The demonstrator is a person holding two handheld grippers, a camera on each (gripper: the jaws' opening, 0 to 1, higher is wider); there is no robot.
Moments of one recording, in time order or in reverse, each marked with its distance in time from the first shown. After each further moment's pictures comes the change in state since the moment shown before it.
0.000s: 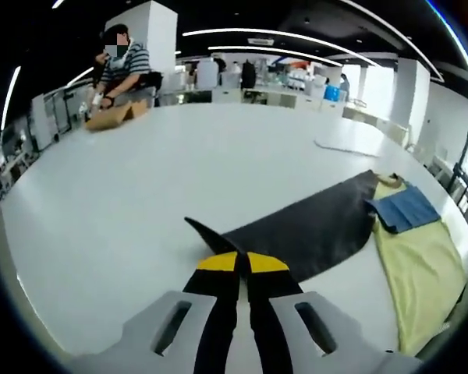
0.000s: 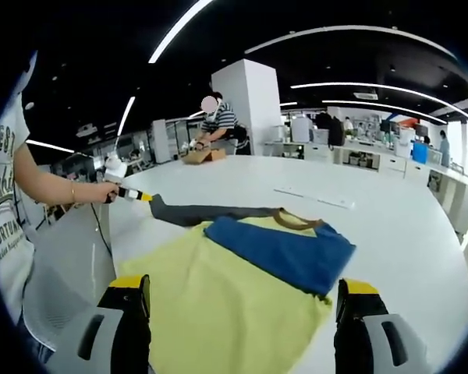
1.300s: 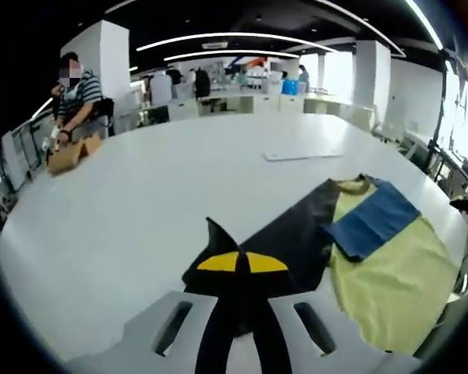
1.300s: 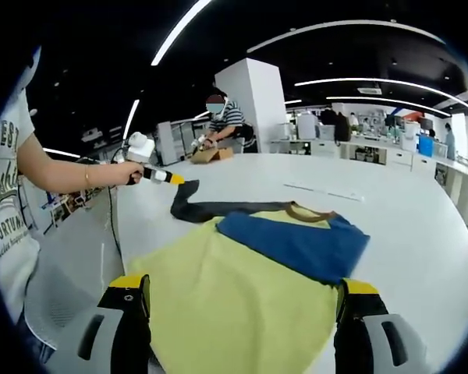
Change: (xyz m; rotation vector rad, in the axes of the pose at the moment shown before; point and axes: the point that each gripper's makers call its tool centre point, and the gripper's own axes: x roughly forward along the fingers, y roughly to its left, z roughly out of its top) left arm 0.038 -0.093 0.060 0.164 -0.012 -0.168; right arm 0.005 0.016 -0.014 0.028 0.000 0.048
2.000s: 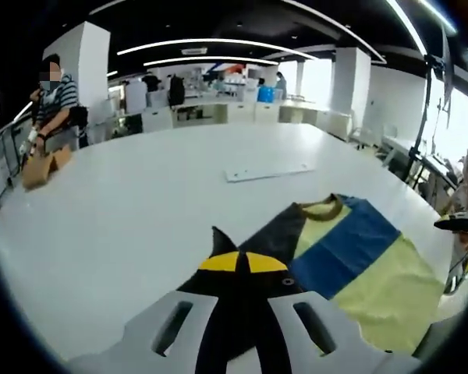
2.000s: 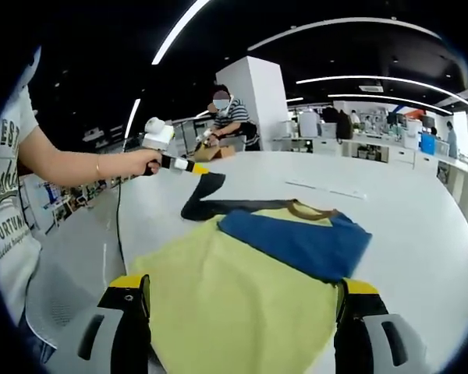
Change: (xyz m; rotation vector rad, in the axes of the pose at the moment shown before) left arm 0.034 -0.066 0.046 0.038 -0.037 -0.136; right arm 0.001 0.000 -0.001 0.004 0.012 0.011
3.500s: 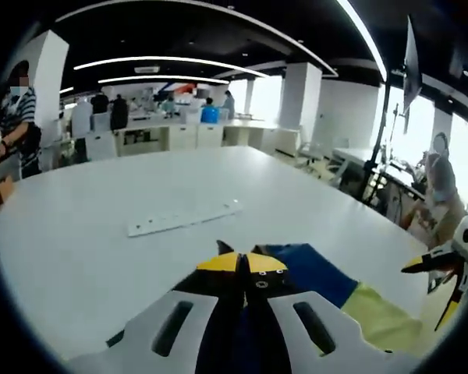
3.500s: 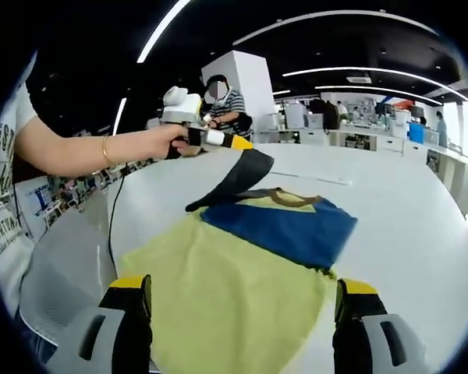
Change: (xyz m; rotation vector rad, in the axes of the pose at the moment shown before) left arm 0.083 -0.146 0.067 0.045 -0.122 -0.286; right arm -0.005 -0.022 -0.015 0.050 0.029 -0.061
